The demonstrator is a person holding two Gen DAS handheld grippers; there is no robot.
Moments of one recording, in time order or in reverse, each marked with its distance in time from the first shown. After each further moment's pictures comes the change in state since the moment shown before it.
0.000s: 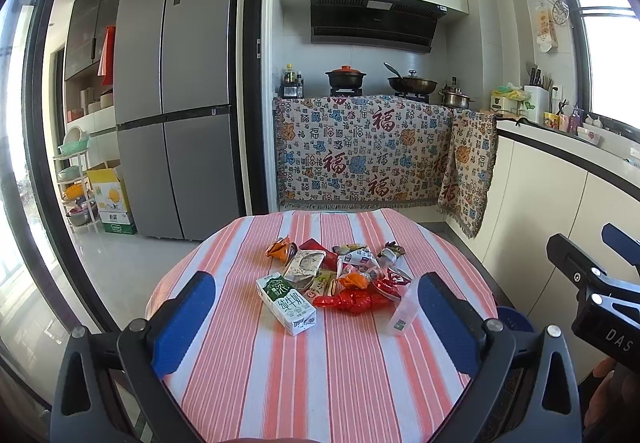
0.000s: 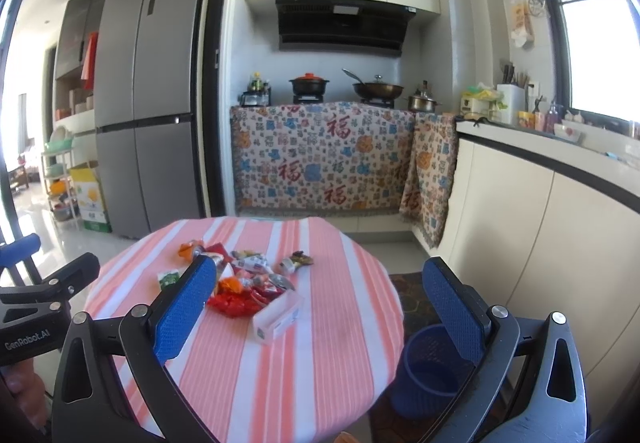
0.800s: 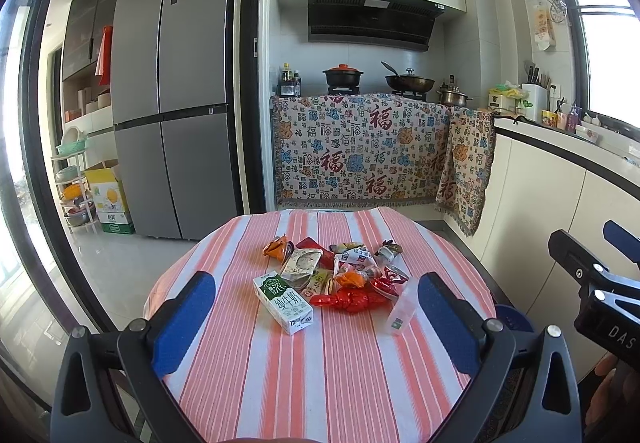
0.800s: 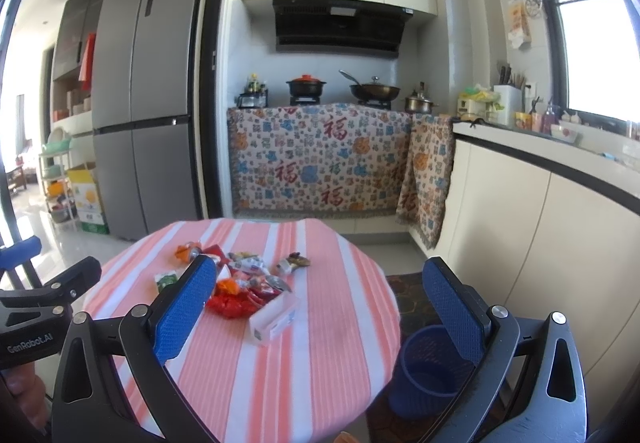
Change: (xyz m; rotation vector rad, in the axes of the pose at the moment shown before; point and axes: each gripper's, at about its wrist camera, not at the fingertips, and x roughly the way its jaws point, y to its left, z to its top) left arm 0.001 -0.002 0.000 0.005 0.003 -0.005; right arm 0.000 0.001 0.000 0.000 -0.002 -0.013
